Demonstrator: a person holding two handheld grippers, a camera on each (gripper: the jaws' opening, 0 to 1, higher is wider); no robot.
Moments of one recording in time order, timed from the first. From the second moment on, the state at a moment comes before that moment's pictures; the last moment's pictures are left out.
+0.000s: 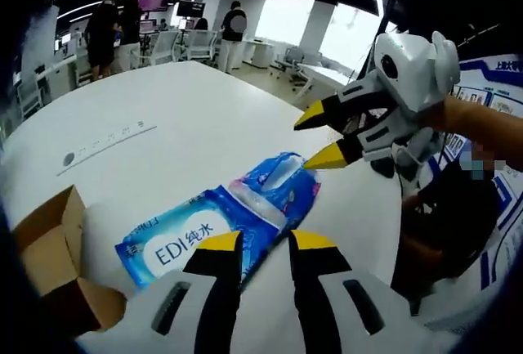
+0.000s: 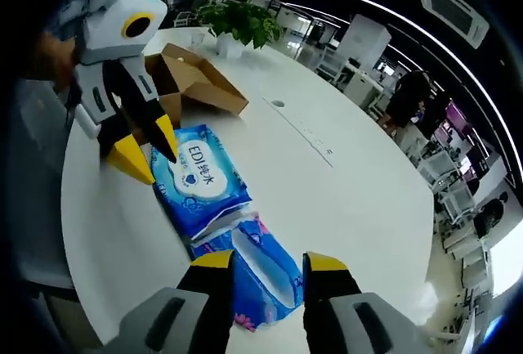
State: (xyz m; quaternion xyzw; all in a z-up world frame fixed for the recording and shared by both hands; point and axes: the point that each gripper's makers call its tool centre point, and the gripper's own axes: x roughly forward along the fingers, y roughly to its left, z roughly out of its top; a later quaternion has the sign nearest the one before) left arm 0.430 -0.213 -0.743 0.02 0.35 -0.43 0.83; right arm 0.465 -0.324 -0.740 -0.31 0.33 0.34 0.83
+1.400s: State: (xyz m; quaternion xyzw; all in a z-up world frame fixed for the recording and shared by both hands) left arm 0.384 0.107 -0.687 0.00 0.32 -0.19 0.93; right arm 0.406 -0.148 -0.691 -0.28 0.25 0.48 0.79
